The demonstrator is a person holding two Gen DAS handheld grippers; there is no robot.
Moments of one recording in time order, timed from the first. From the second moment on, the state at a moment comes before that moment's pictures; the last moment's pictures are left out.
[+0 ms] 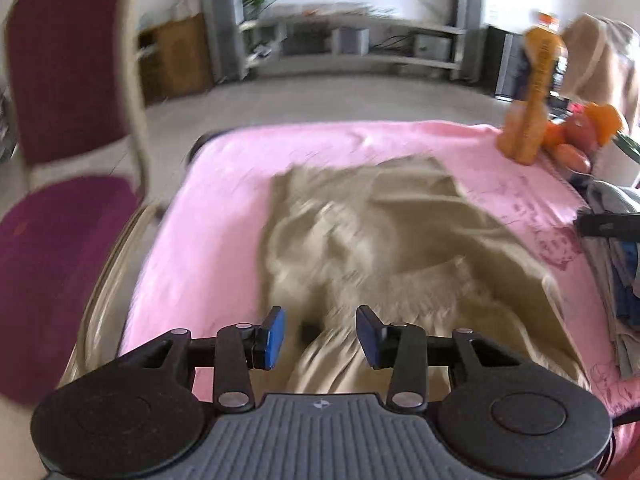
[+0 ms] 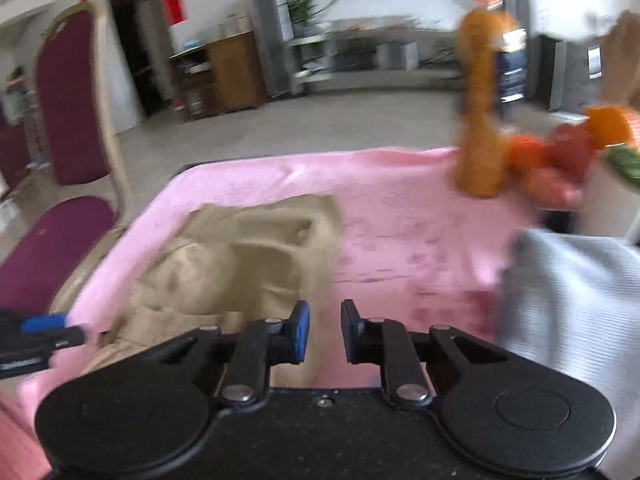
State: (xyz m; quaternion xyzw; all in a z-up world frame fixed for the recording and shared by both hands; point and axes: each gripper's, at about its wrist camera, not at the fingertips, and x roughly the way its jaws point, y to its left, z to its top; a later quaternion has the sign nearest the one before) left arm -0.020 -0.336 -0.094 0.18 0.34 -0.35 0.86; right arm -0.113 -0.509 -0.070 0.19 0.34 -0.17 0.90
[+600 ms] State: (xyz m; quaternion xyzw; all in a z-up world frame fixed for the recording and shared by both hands) left arm 0.042 -0.368 -0.110 0.15 0.35 -0.35 0.86; right arm -0.074 -0.620 -0.133 0.38 0.28 -0.21 0.85
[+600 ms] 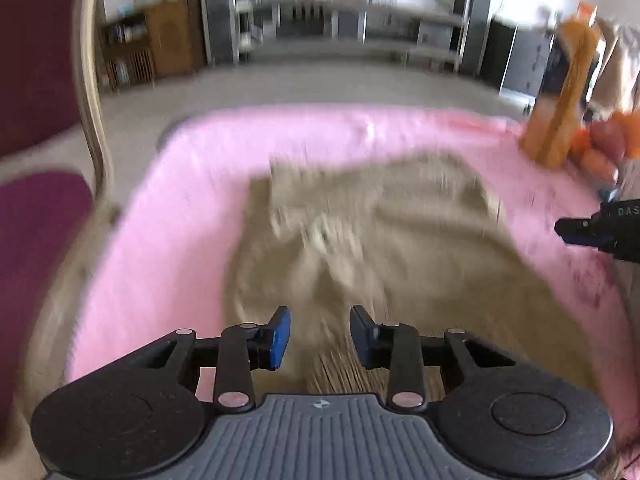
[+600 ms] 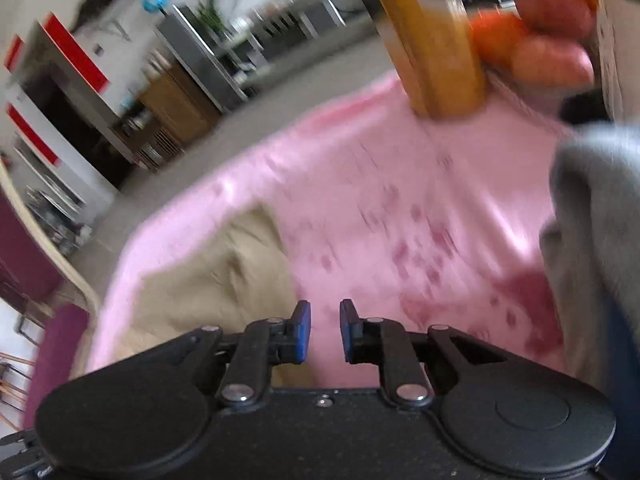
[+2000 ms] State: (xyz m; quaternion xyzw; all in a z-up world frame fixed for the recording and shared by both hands) left arm 0.036 -0.330 -0.092 0.25 0.31 -0.26 0.88; right arm -0.121 -0.578 -0.086 0.39 0.27 -0.27 0.84
